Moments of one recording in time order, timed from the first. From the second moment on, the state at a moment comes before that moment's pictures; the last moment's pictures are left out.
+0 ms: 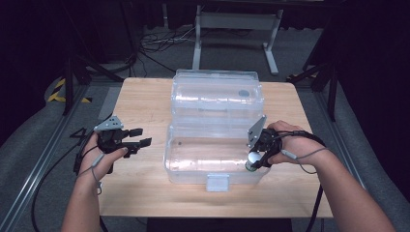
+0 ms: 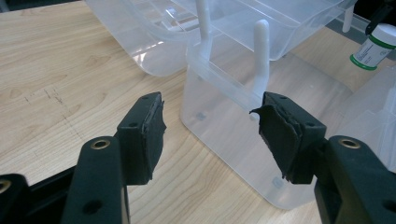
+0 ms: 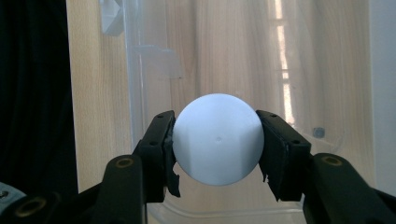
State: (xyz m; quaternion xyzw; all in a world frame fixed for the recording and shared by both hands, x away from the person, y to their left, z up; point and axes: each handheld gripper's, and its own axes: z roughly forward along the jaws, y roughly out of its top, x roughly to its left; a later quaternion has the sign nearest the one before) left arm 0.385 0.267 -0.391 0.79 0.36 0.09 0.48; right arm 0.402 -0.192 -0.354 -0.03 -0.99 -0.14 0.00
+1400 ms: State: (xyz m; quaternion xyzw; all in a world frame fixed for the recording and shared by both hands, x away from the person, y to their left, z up) left arm 0.387 0.267 -0.396 0.79 0.37 0.09 0.48; right arm 0.408 -0.178 -0.396 -0.03 -1.00 -0.09 0.03
